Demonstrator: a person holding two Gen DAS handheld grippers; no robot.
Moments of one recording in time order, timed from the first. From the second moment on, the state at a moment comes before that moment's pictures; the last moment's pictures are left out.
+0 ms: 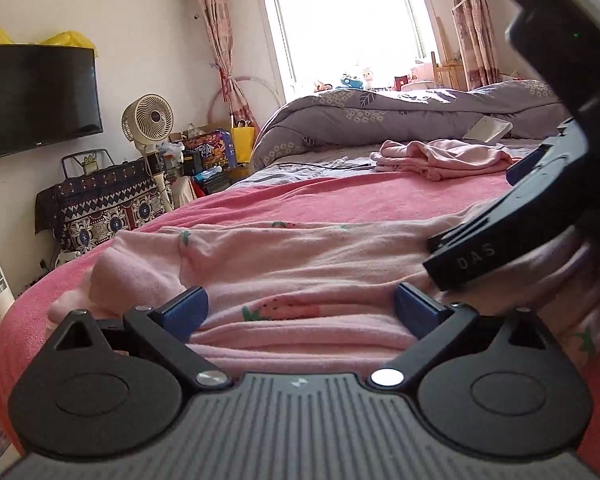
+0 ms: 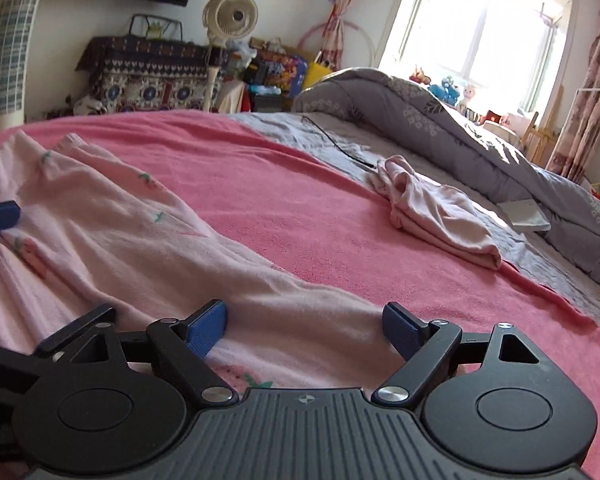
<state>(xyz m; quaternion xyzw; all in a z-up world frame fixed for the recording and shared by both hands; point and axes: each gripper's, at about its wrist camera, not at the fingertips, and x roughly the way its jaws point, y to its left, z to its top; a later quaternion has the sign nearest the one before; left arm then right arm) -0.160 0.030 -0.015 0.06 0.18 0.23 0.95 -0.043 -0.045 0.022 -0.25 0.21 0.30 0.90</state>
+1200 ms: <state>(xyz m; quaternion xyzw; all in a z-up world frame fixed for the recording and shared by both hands) -0.133 0.001 0.008 0.07 0.27 0.17 0.95 -0.110 -0.251 0.010 -0.12 0.23 0.31 0.92</state>
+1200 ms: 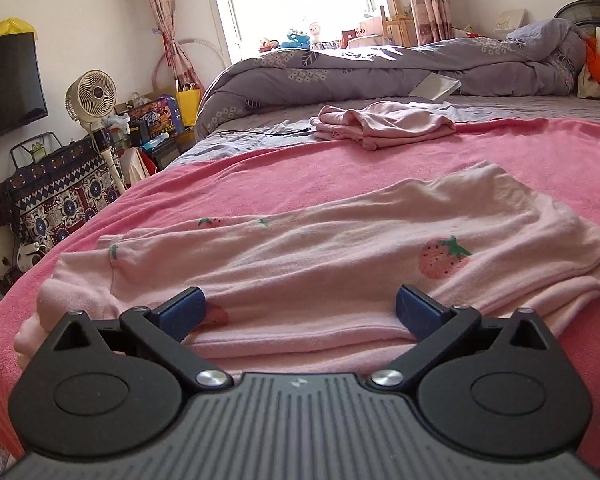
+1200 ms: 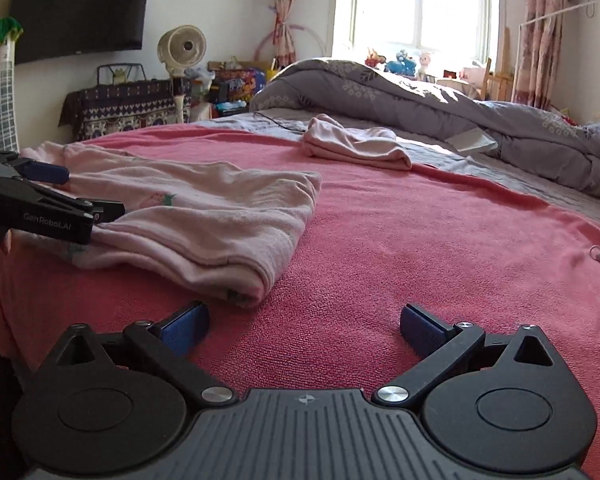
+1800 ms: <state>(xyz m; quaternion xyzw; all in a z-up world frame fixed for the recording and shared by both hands) -0.149 0.030 0.022 0.03 0.28 0.15 0.95 -0.097 -0.252 -0.003 -0.07 0.23 0.32 0.92</state>
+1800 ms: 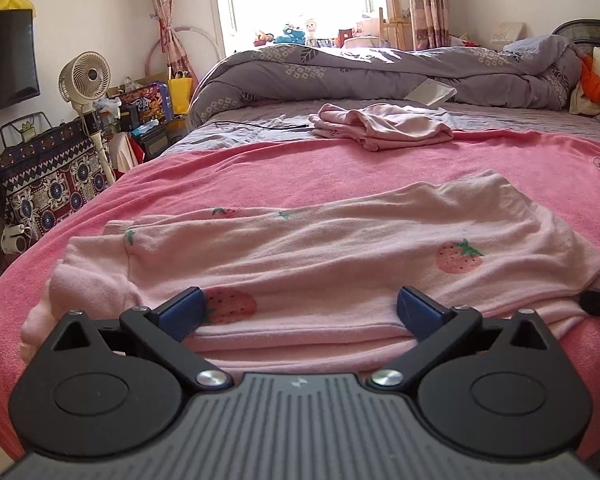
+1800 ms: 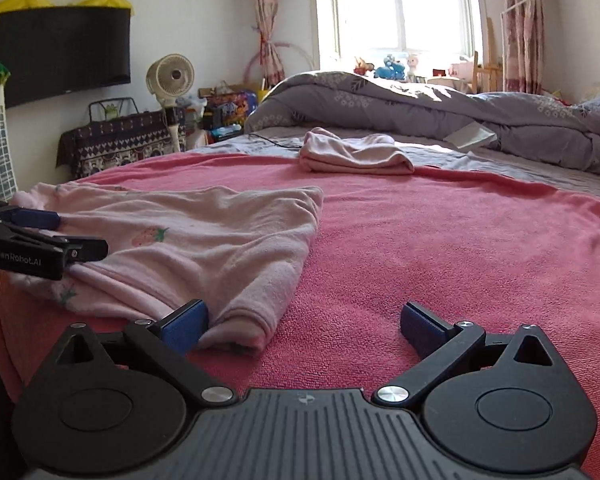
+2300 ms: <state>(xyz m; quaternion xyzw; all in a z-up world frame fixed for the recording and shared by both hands) -0.147 0.053 0.016 0.10 0.28 0.22 0.93 -0.076 -0.207 0.005 -0.07 0.24 0.34 0.91</state>
